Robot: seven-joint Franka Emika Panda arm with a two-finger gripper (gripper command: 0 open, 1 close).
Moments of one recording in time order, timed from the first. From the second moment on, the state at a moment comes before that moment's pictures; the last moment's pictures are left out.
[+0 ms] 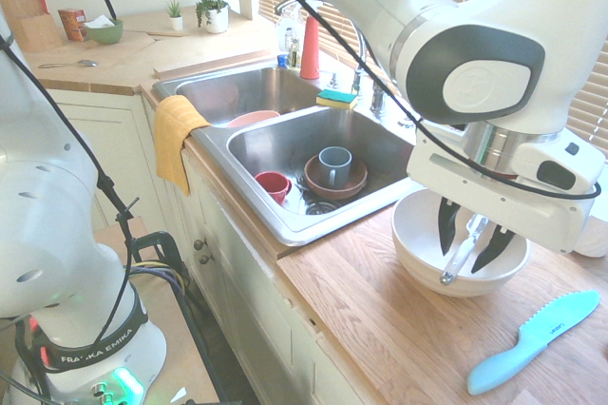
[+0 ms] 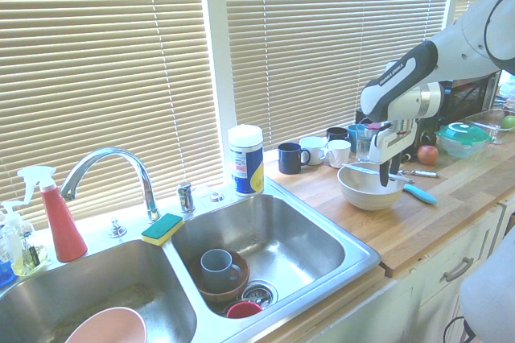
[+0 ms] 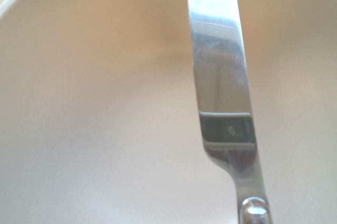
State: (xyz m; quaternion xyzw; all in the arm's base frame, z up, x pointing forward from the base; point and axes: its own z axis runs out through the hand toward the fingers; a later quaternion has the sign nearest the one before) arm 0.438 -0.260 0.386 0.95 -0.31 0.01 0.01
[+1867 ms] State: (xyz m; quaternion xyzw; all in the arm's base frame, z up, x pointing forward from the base) arm 0.499 0.072 0.412 0.89 -0.45 0.08 -0.03
